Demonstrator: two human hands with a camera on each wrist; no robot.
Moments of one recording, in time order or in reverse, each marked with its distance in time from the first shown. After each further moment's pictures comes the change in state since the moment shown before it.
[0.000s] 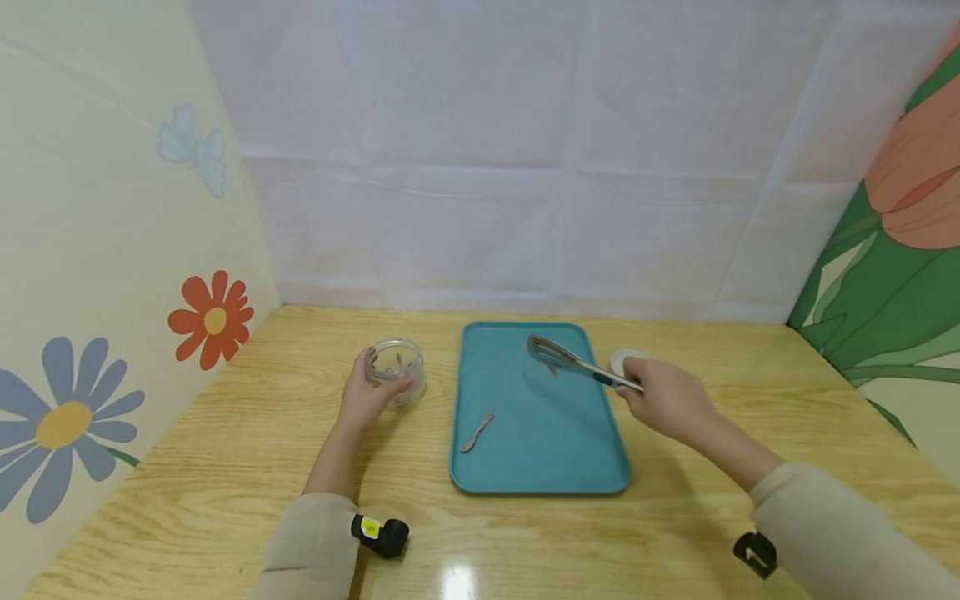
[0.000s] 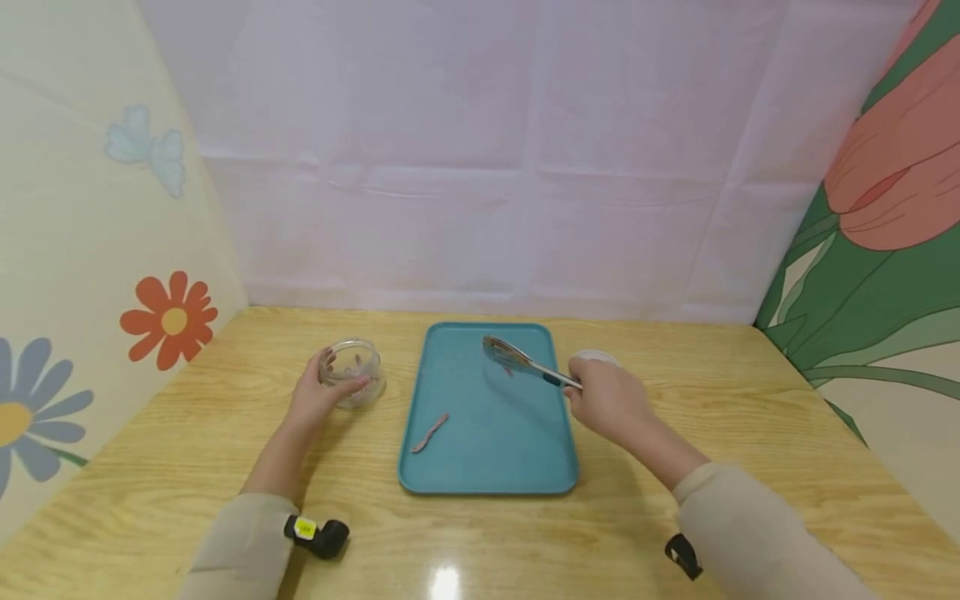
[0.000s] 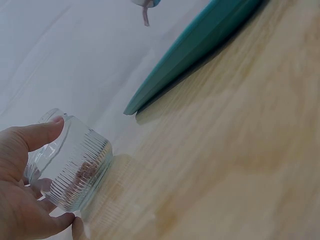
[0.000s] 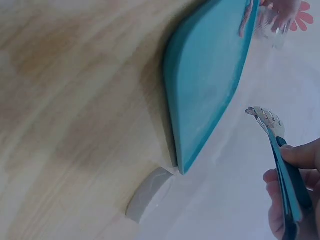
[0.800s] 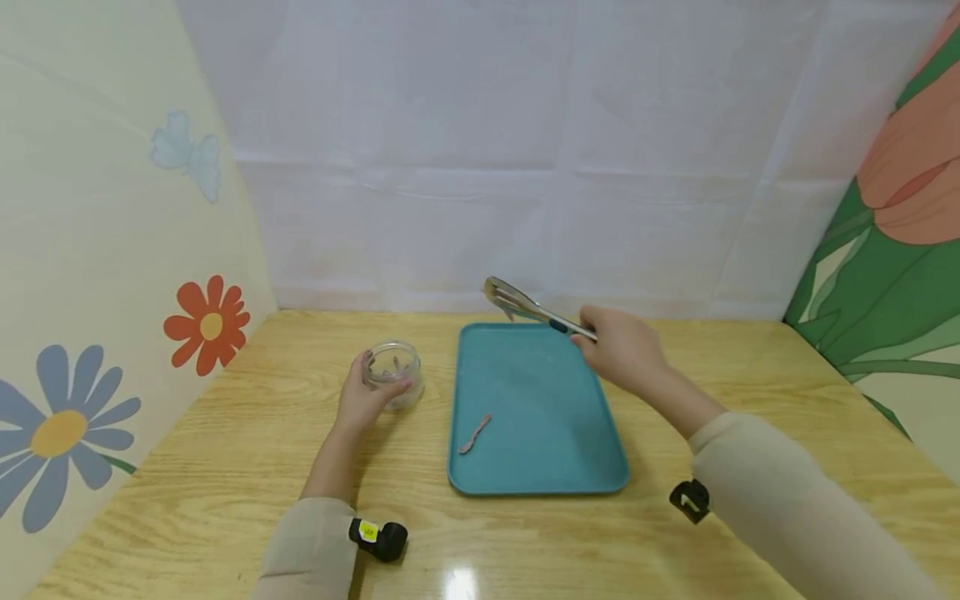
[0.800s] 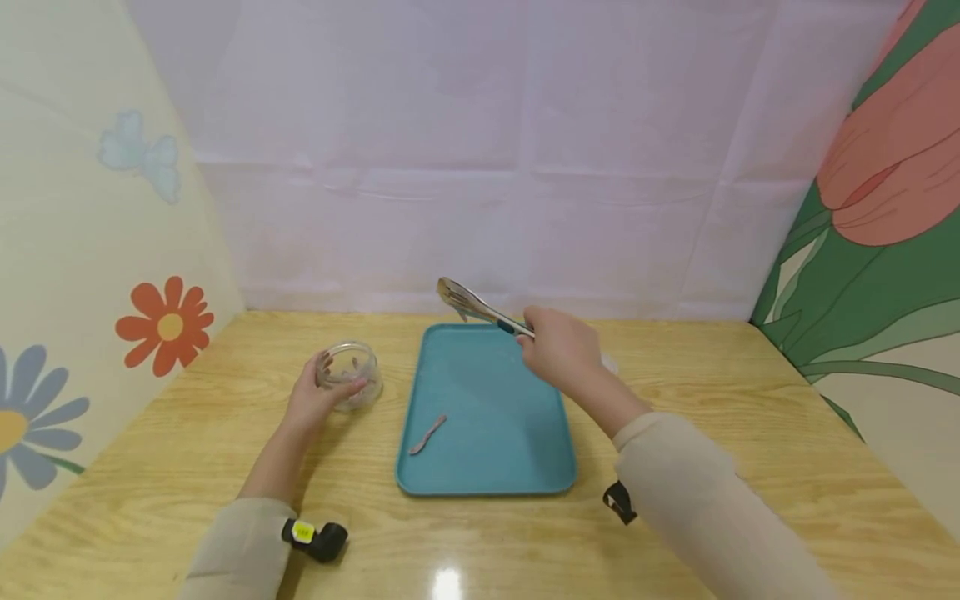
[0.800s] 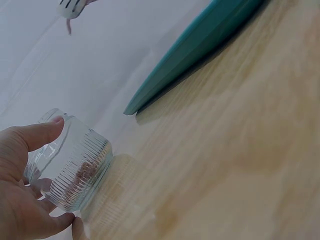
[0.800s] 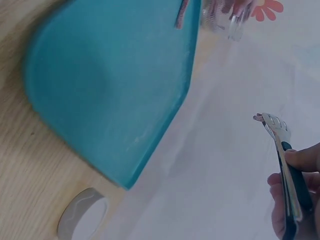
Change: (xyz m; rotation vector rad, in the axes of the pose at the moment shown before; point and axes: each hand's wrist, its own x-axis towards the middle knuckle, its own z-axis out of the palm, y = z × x) left_hand 0.000 0.001 0.001 0.008 0.016 -0.019; right_hand 0.051 -0.040 -0.018 0.031 0.036 0.084
